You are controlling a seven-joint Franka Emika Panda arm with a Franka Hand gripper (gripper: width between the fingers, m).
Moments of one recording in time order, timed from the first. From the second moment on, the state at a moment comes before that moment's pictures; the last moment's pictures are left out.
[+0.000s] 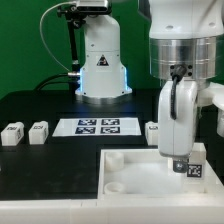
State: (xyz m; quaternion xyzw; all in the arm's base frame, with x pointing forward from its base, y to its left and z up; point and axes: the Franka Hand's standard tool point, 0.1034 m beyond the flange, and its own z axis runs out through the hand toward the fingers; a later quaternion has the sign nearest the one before) arm 0.639 0.102 0.078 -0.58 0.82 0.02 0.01
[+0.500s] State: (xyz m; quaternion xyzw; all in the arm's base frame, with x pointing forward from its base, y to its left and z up) arm 0.644 0.126 0.113 -0.59 0.81 0.02 0.03
